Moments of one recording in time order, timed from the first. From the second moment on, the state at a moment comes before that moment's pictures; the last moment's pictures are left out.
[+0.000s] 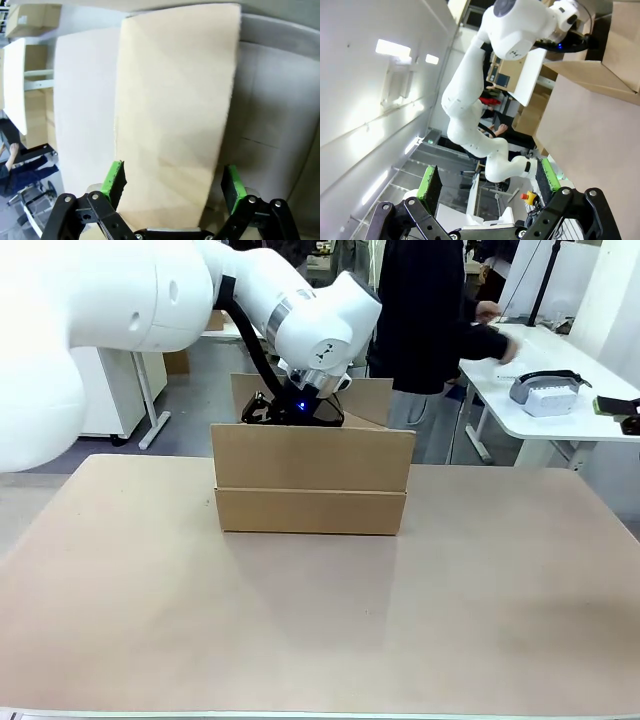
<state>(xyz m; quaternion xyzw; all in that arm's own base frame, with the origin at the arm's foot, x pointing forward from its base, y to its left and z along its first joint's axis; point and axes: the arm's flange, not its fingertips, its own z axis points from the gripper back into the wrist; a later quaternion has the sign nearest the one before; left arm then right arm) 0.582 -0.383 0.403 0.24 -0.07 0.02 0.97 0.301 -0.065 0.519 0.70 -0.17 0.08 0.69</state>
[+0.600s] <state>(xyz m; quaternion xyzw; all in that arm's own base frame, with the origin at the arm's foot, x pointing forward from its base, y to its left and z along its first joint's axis) 0.584 -0.370 0.387 0.30 -0.06 0.04 0.95 0.301 -0.065 0.519 0.70 -0.17 0.08 0.69</state>
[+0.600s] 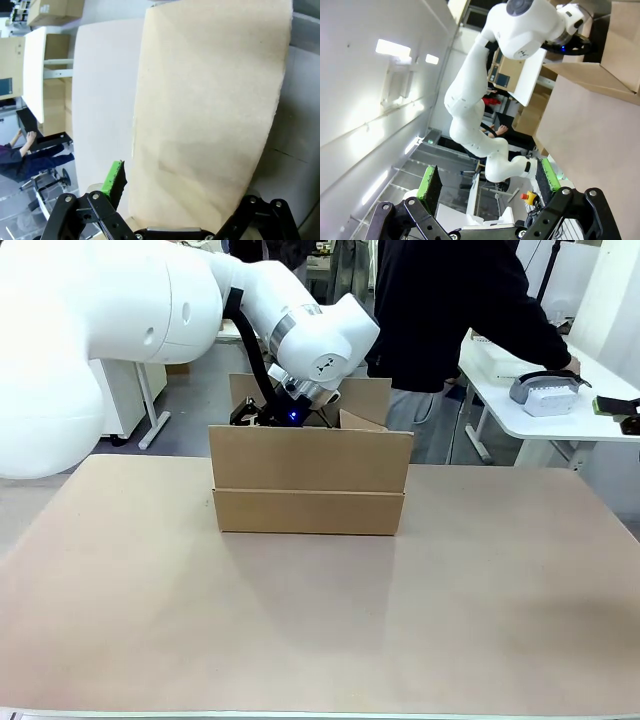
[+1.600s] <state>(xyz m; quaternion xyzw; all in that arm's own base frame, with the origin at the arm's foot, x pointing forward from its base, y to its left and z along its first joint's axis) 0.581 -0.319 0.455 0.28 -0.05 0.05 0.96 0.301 -0.065 0.519 0.70 -0.17 0.08 0.69</state>
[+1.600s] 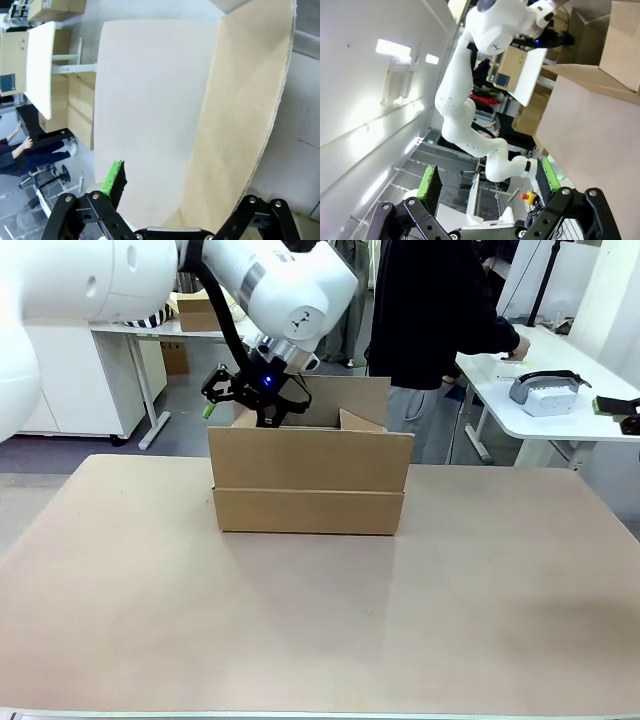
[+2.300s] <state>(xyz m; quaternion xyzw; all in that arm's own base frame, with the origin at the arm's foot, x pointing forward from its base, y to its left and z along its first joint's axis) 0.576 -0.227 0.492 0.11 -0.03 0.12 0.99 0.301 -0.066 0.519 0.70 -0.17 0.08 0.69</state>
